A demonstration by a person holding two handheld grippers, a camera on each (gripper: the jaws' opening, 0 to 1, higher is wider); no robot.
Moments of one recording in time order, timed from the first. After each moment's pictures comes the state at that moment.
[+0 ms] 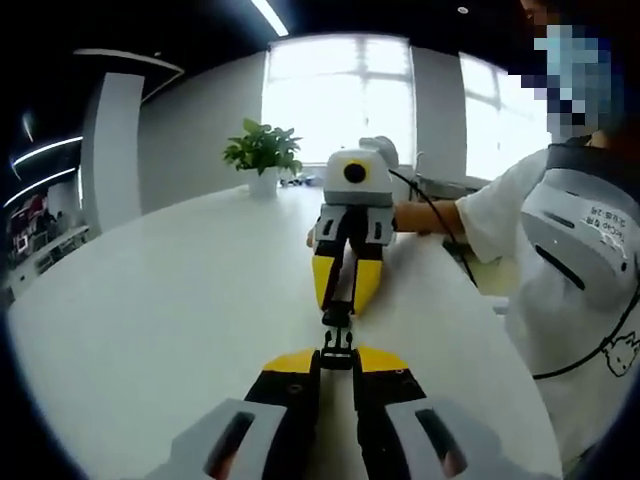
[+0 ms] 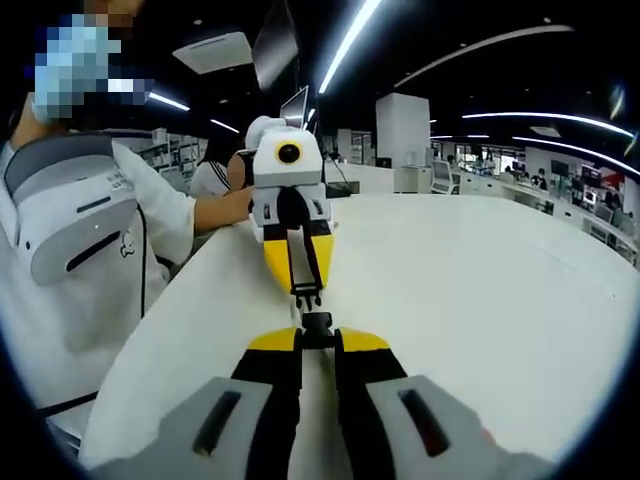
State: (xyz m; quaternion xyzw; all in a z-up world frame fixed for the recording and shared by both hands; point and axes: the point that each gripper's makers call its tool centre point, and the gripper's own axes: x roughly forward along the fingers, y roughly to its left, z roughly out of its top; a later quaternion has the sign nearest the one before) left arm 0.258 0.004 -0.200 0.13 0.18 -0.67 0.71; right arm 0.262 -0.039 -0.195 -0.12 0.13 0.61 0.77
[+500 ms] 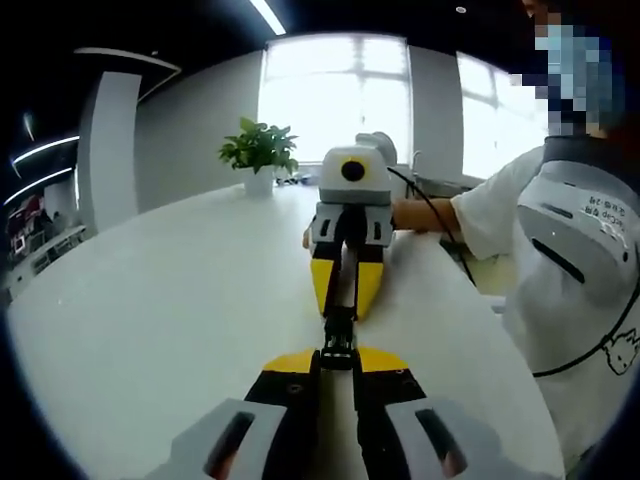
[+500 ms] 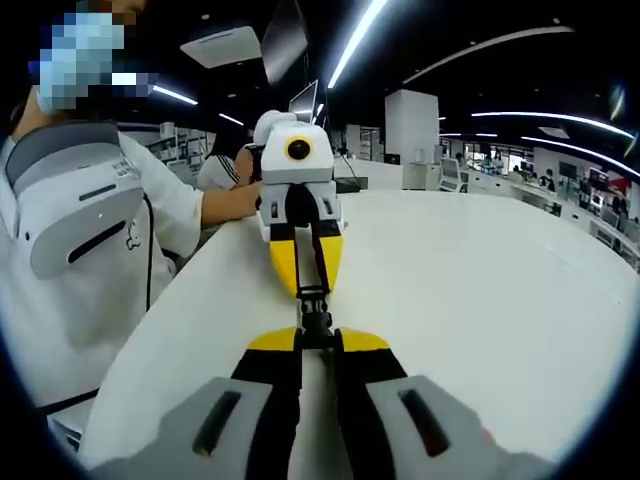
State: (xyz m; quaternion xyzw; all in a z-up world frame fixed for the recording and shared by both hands) left arm 0.256 0.002 -0.203 0.13 0.18 -0.68 0.70; right arm 0.257 -0.034 -0.199 -0.13 0.14 0.62 0.76
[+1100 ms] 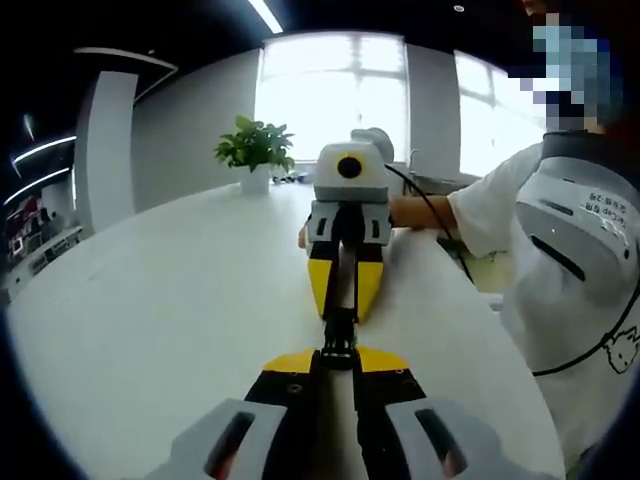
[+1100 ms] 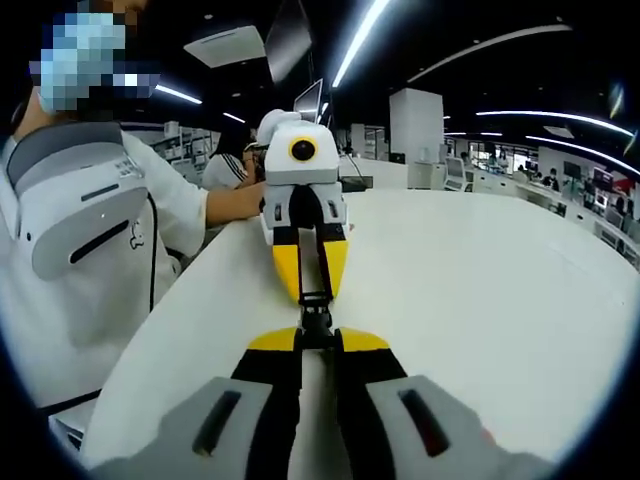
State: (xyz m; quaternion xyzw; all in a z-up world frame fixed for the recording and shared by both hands) left arm 0.252 0.001 -0.207 0.13 0.19 -0.68 0.70; right arm 0.252 -0.030 -0.201 -0.13 0.14 0.63 0.75
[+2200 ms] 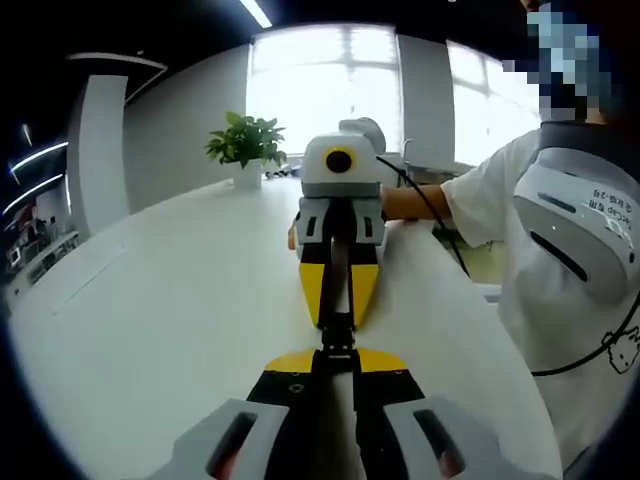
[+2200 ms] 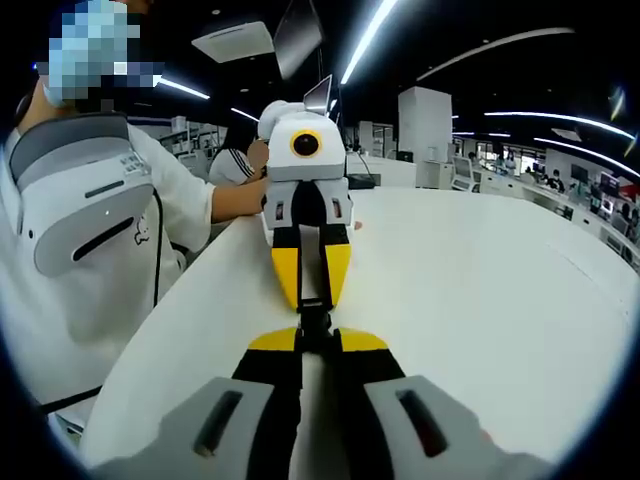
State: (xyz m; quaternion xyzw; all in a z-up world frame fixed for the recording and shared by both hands) left arm 0.242 -0.007 -0.211 0.16 0.19 -0.68 0.69; right arm 0.247 -0.025 -0.203 -0.14 0.14 0.64 0.74
